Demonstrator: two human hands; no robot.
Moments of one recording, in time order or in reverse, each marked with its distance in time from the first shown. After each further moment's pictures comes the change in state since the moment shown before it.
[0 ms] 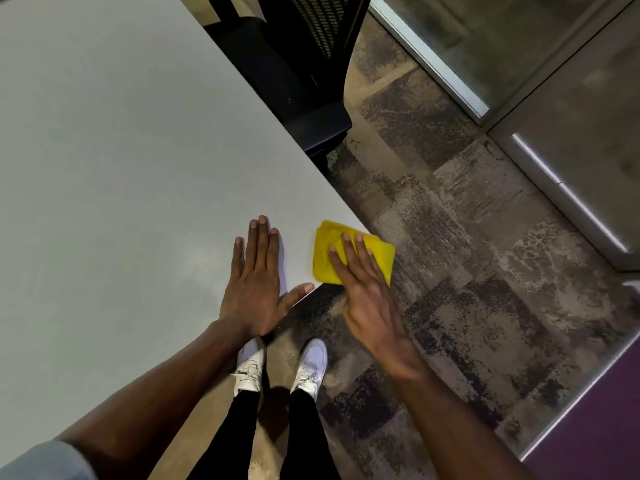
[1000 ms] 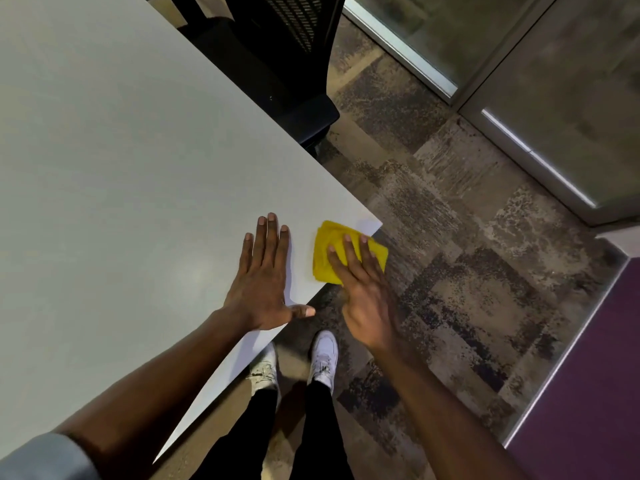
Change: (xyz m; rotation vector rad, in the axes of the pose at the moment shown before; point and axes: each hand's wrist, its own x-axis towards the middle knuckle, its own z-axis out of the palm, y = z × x) left_hand 0.006 -0.039 -0.024 -0.016 -0.307 0.198; right_hand -0.015 -0.050 0.027 -0.040 0.089 0.176
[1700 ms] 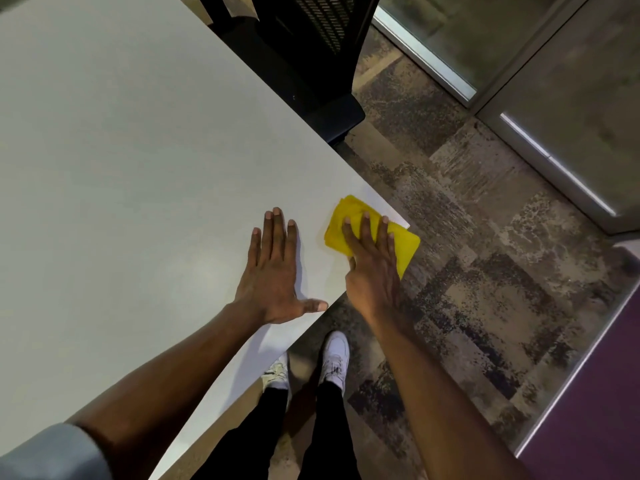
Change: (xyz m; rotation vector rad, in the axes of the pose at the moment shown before) left_hand -0.007 -0.025 -0.008 0.000 0.030 -0.070; right_hand 0.055 -0.039 0.011 -0.035 0.047 0.201
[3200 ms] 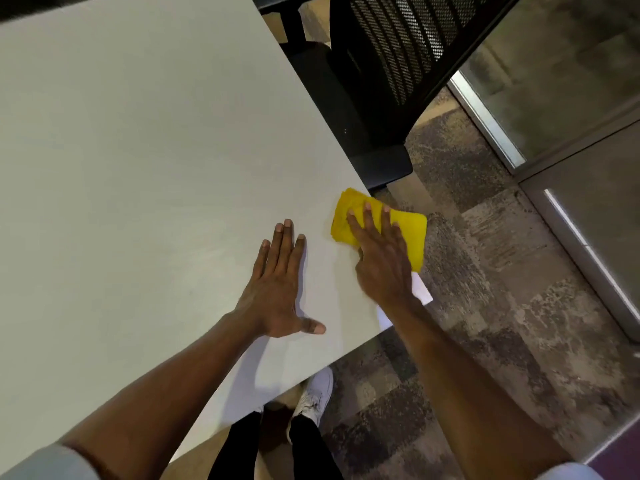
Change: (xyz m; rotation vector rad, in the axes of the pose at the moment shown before) left_hand 0.027 -0.023 -0.026 -0.224 0.004 -0.155; right_hand 0.129 -0.017 -0.022 -0.178 -0.132 -0.328
